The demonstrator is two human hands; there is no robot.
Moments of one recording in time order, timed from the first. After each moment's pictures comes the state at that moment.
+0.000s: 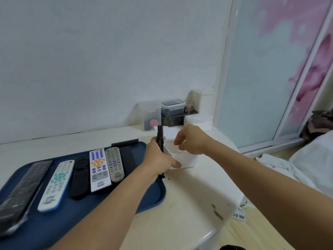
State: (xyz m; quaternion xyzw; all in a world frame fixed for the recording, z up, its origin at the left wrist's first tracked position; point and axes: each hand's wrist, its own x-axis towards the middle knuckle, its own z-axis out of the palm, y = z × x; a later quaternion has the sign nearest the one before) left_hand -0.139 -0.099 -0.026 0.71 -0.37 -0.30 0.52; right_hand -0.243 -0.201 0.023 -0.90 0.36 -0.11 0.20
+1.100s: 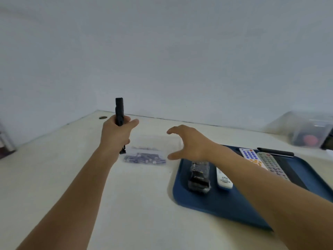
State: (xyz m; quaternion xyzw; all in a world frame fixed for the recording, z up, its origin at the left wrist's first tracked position) left_hand 0.140 0.294 0.023 0.72 -0.07 0.06 0.69; right_hand 0.048 0.077 0.018 -0.97 -0.06 -0.06 0.22
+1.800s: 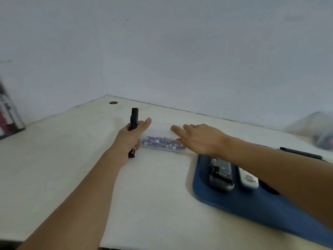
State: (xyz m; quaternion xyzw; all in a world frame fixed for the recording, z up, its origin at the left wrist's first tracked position) left_hand 0.167 0.318 -0.043 0.67 -0.05 -0.09 0.74; right_hand 0.096 0.086 -0.017 -0.93 -0.24 -0.18 -0.23
